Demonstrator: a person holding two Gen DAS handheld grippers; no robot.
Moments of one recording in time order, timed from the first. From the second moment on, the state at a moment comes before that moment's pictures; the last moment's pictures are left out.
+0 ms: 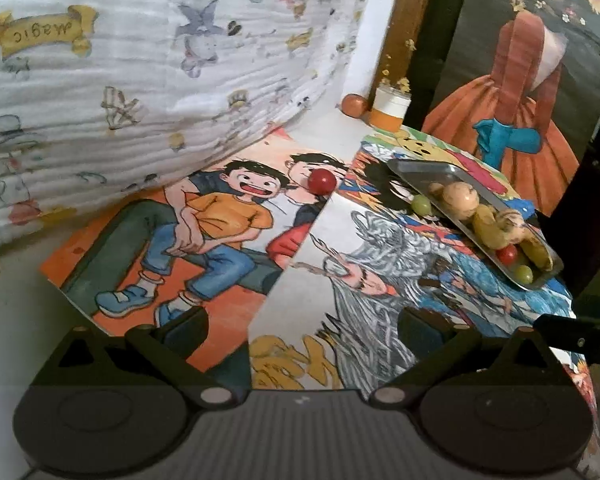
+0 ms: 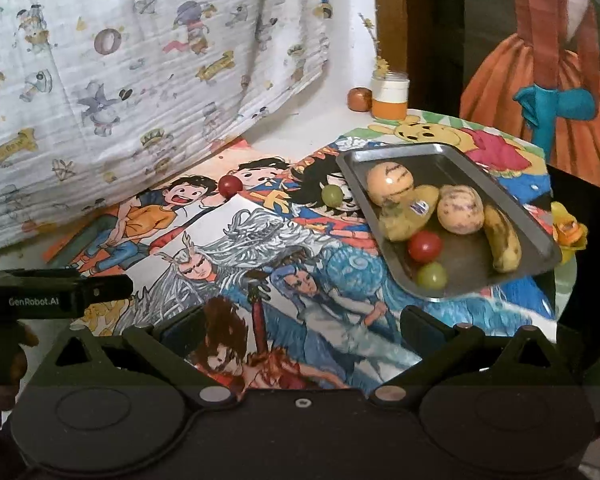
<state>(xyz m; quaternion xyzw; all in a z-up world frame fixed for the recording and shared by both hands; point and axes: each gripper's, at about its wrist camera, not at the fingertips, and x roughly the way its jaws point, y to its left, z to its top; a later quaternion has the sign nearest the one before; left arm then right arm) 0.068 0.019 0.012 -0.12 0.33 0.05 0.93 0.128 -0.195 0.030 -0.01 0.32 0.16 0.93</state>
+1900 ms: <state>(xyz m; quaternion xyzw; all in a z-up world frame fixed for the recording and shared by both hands) 0.275 0.026 -0.013 0.01 0.35 -0.07 0.94 0.369 -0.134 0.013 -0.33 0.38 0.39 0.77</state>
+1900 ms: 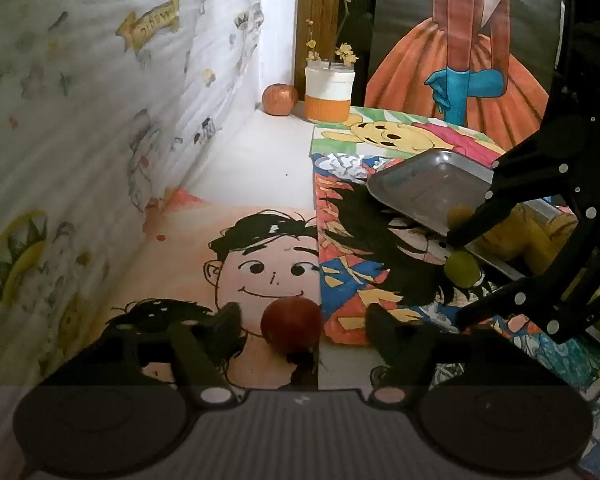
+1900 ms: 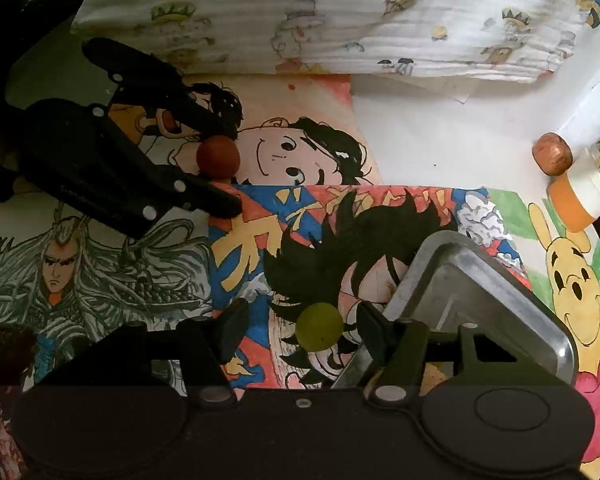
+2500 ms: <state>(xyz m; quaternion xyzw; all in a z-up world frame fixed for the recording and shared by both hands) 0.265 0.021 -0.009 0.02 0.33 -0.06 0.94 0.369 -0.145 0.016 -0.27 0.39 0.39 0.79</state>
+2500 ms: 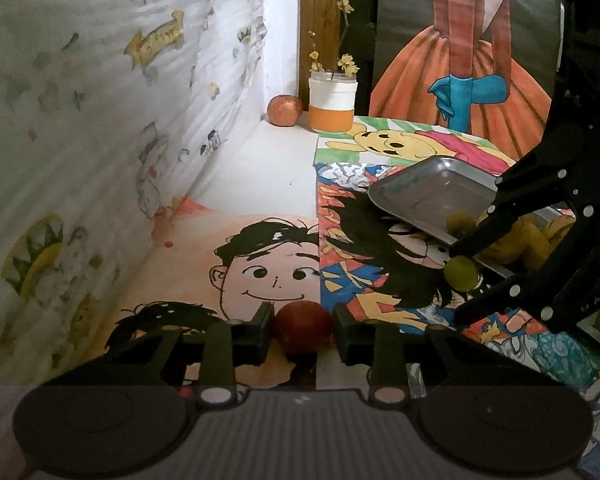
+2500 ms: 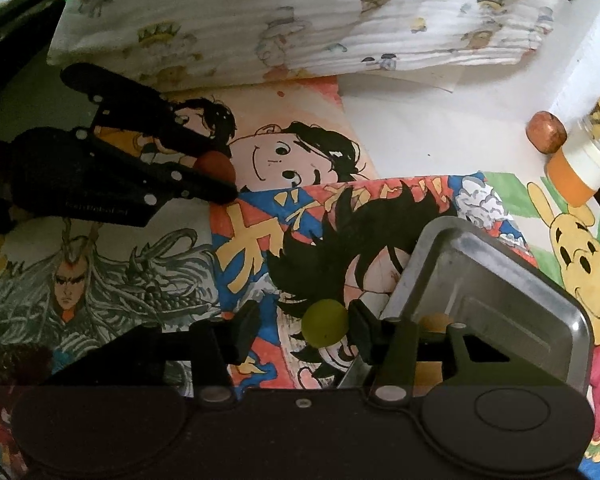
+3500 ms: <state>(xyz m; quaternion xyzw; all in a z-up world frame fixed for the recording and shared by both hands) 0.252 0.001 -0.007 0.02 0.33 -0.10 0.94 0.368 -0.154 0.013 -0.25 0.38 0.35 0.82</state>
